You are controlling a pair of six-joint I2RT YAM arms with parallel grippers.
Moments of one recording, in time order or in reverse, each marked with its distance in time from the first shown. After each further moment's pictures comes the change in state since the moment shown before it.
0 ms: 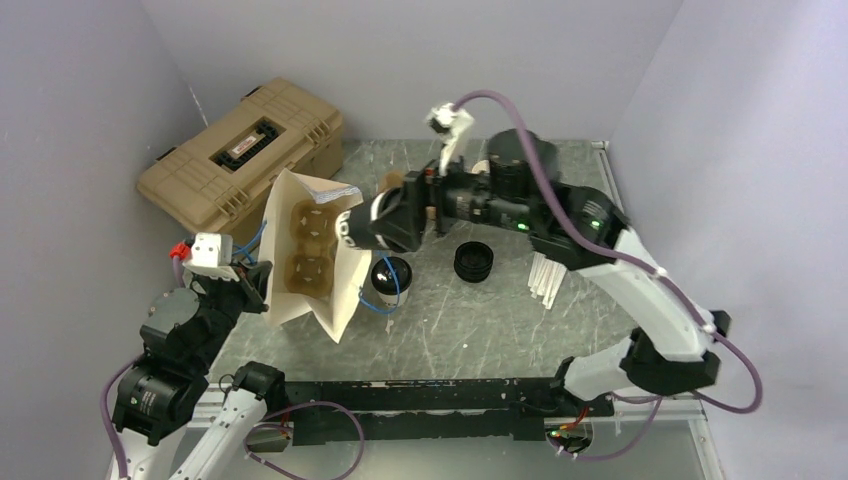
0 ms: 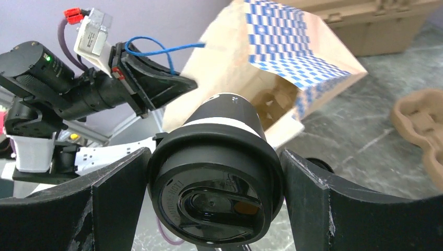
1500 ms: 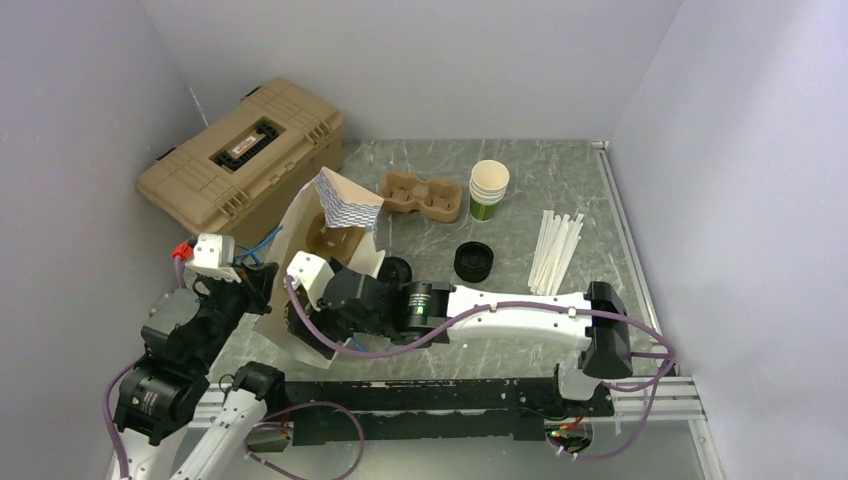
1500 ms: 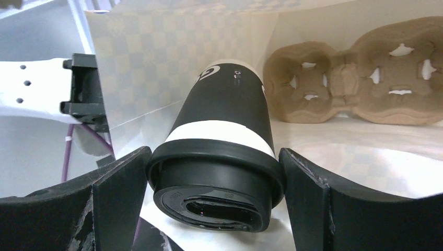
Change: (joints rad) left arm 0.000 -0.006 -0.013 0.014 0.058 -0.031; right arm 0.420 0.323 -0.402 0.430 0.319 -0.214
